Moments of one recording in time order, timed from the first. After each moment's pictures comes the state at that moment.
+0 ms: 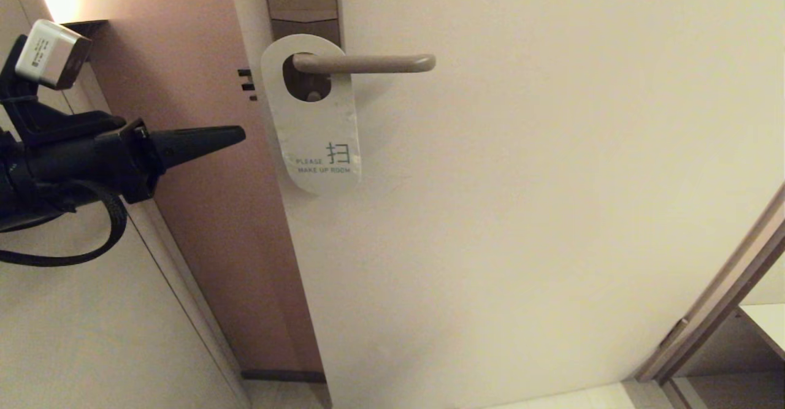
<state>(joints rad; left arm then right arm) -0.03 1.44 -0.85 -0.63 -0.96 -0.18 0.00 0.00 0.00 0.00 0.01 -0.05</state>
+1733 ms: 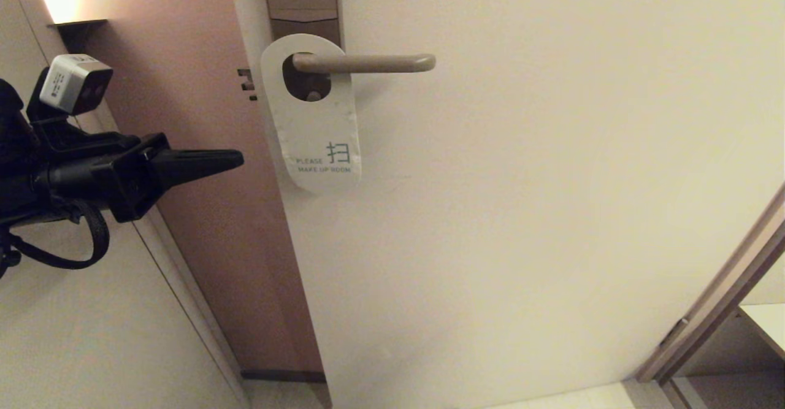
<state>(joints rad) 0.07 1.60 -0.86 -0.81 -1.34 -0.17 0.00 0.00 0.00 0.00 0.01 -0.05</state>
